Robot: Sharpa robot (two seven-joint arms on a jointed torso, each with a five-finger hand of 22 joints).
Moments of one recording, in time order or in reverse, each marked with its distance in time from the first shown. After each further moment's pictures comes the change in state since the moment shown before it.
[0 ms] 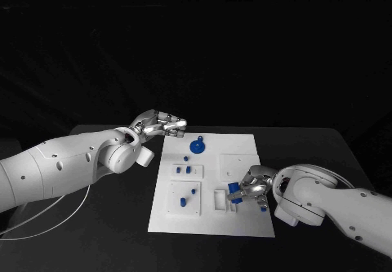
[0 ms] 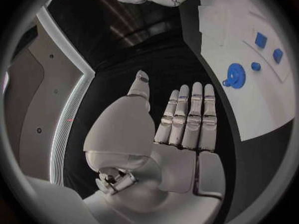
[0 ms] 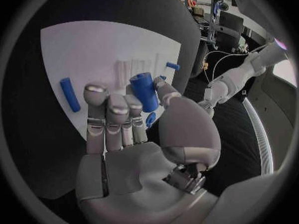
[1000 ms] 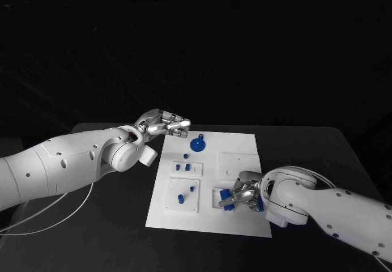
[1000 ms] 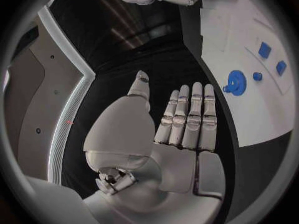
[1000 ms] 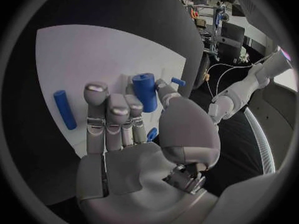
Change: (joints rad) left arm 0.000 0.011 -0.001 0.000 -0.012 0.019 -0.007; left_hand 0.000 0.000 0.006 0.006 0.000 -0.003 0.004 0.000 0.000 -0.004 0.004 0.000 0.000 0.000 0.000 0.000 0.000 0.000 0.000 0.000 0.000 0.000; right arm 0.009 0.101 -0.050 -0.083 -0.036 0.079 -0.006; right_hand -0.002 0.007 -0.038 0.069 -0.026 0.011 -0.009 0.005 0.003 0.005 0.005 -0.004 -0.002 0.003 0.003 -0.007 0.001 0.000 0.000 0.000 -0.010 0.001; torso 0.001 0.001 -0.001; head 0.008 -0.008
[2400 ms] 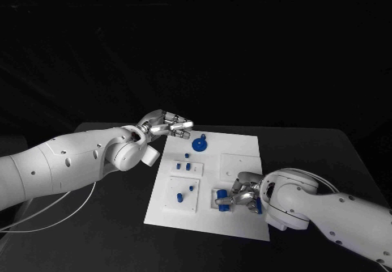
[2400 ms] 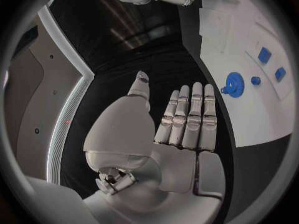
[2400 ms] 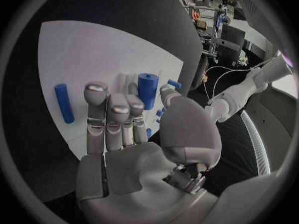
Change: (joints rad) left arm 0.000 -0.001 0.000 -0.004 -0.003 0.008 -0.013; left_hand 0.000 0.000 0.003 0.008 0.000 -0.003 0.003 0.000 0.000 -0.006 0.001 0.000 0.000 -0.004 0.004 0.000 0.000 0.000 0.000 0.000 0.000 0.000; right arm 0.001 0.003 -0.004 0.036 -0.033 -0.022 -0.003; right_hand -0.008 -0.111 -0.063 0.215 -0.124 0.018 -0.007 0.000 0.011 -0.005 -0.005 -0.008 -0.001 -0.006 -0.005 -0.004 0.004 0.000 0.000 0.000 -0.004 0.000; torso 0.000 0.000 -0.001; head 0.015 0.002
